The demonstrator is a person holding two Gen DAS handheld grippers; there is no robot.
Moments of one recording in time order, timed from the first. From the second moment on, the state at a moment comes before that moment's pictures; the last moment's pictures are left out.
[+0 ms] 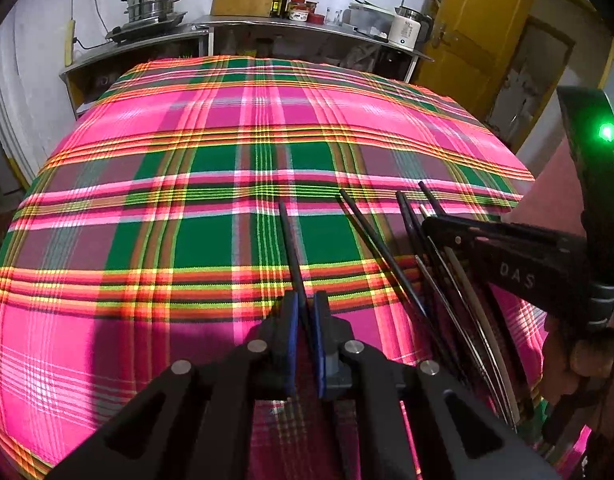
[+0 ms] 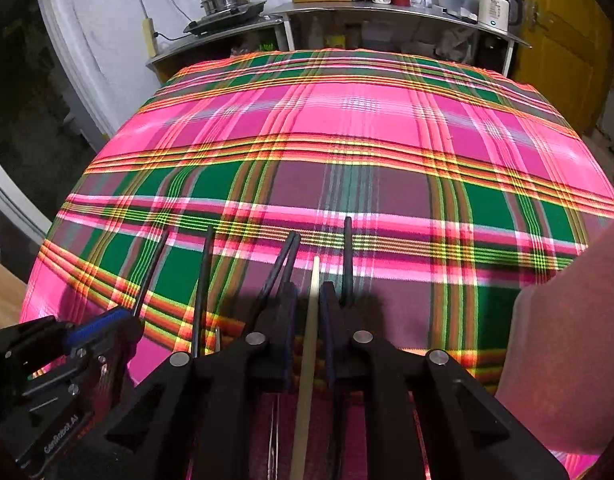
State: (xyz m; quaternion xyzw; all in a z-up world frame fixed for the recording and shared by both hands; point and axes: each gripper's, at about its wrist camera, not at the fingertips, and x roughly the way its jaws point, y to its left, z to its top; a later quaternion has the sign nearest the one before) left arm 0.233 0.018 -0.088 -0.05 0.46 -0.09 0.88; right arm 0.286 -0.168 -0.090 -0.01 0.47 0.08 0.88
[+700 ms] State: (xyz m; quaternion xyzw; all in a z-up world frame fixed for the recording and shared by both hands) left arm 0.204 0.030 -0.008 -0.08 0.40 -0.12 0.90; right arm 0.227 -0.180 -0.002 0.02 0.39 0.12 0.91
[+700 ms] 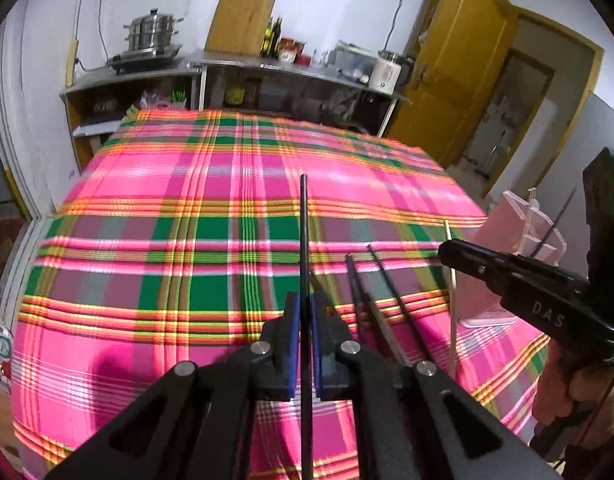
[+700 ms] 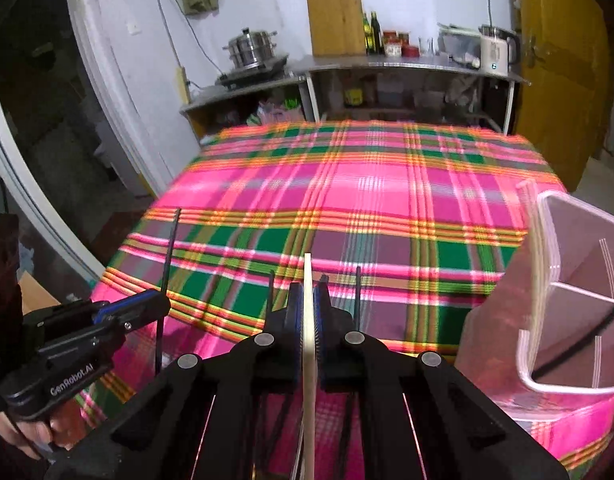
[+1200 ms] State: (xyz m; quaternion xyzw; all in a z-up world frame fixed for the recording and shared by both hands) left arm 0.157 0.022 0.061 -0.08 0.34 -0.15 0.92; right arm 0.163 -0.199 0.061 0.03 0.31 0.14 0.94
